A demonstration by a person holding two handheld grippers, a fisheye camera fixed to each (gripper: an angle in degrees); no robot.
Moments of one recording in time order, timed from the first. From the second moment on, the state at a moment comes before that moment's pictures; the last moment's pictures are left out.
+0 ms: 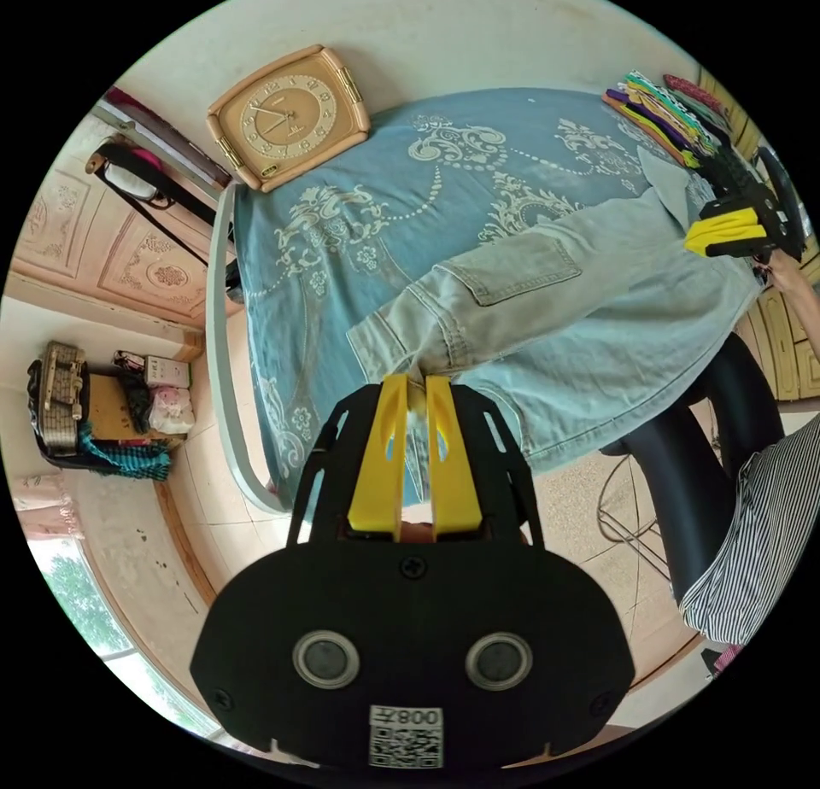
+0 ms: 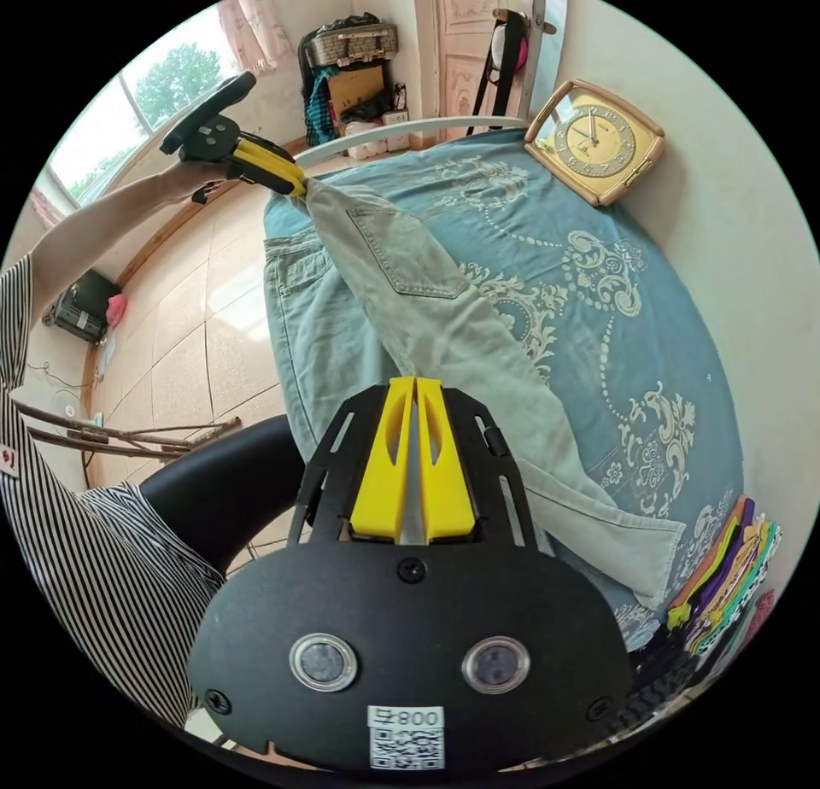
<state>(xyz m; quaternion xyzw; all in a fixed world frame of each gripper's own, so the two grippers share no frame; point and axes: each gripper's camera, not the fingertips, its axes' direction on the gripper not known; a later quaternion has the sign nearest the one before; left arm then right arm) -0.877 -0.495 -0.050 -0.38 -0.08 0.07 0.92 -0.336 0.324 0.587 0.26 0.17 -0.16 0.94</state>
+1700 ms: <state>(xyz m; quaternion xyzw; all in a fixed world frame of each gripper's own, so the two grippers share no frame) -0.775 -0.229 -0.337 -0.32 -0.05 -0.16 0.93 -0.359 0.284 0.776 0.17 0.08 -0.15 0.97</state>
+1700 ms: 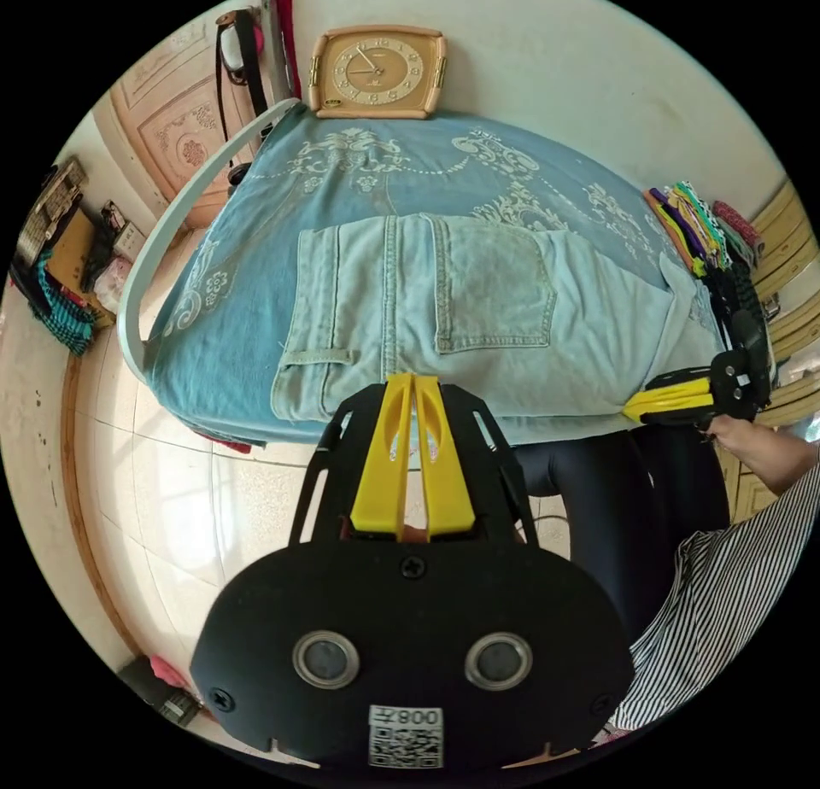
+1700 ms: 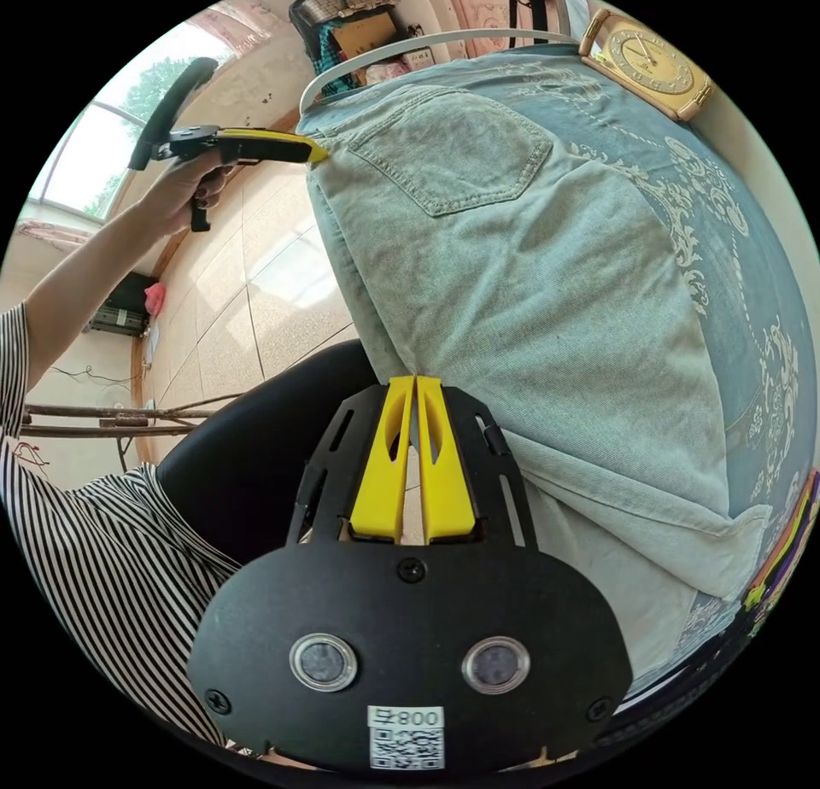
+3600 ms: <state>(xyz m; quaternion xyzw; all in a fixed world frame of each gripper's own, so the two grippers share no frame) -0.510 -0.698 -0.272 -0.33 0.24 0.04 0.91 0.094 0.384 0.867 0.28 0.00 0.36 0.89</state>
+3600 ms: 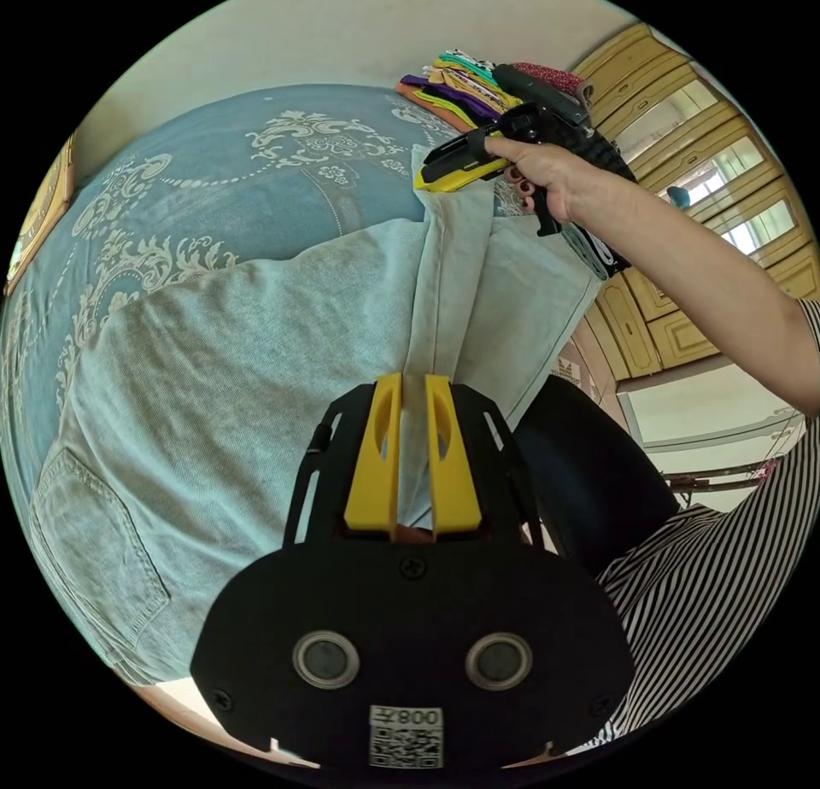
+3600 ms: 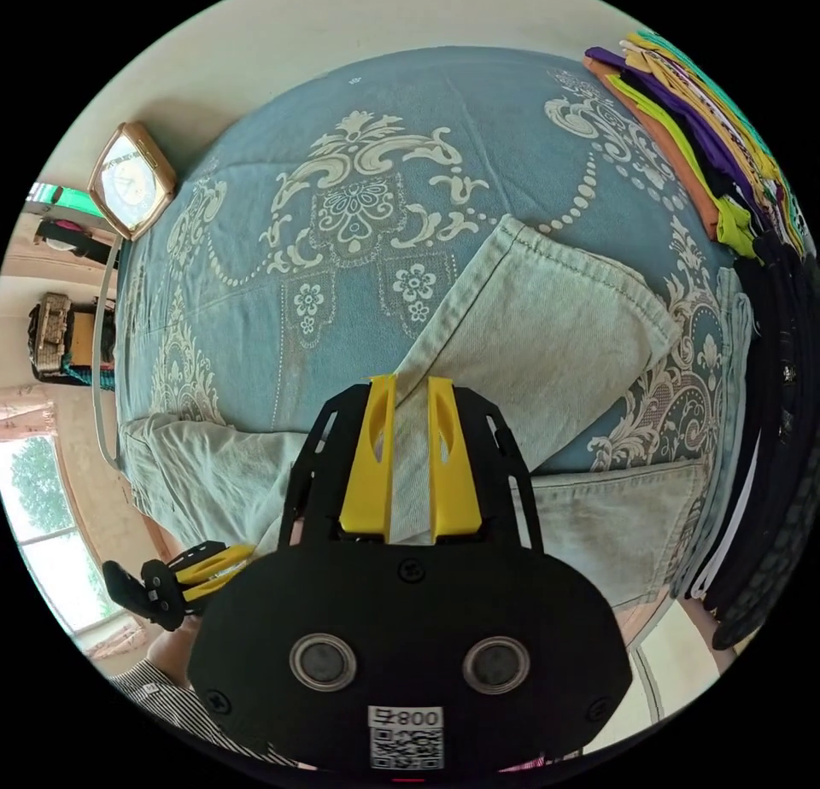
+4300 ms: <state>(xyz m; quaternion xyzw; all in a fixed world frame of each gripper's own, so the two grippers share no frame) -0.460 -0.957 -0.374 -0.30 0.27 0.10 0.91 0.111 0.601 0.971 0.48 -0.13 0.29 0.82</state>
